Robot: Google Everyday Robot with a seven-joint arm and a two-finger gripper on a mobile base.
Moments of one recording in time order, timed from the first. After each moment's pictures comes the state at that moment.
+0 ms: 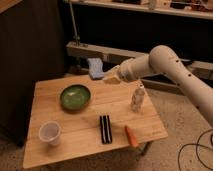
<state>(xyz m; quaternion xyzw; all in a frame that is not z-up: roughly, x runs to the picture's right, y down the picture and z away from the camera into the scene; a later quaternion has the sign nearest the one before) -0.005 -0.042 0.619 0.41 -0.26 -0.84 0.24</state>
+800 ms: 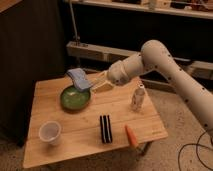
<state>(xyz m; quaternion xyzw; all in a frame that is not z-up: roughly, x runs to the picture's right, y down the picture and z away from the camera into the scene) -0.035 -0.014 0.591 0.46 -0.33 -0.81 0.16</state>
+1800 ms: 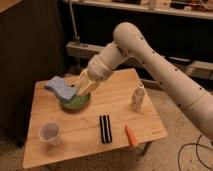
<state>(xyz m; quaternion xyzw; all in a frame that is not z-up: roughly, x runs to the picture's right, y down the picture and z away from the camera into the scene) -0.121 0.013 0.538 0.43 -0.37 -0.82 -0.13</state>
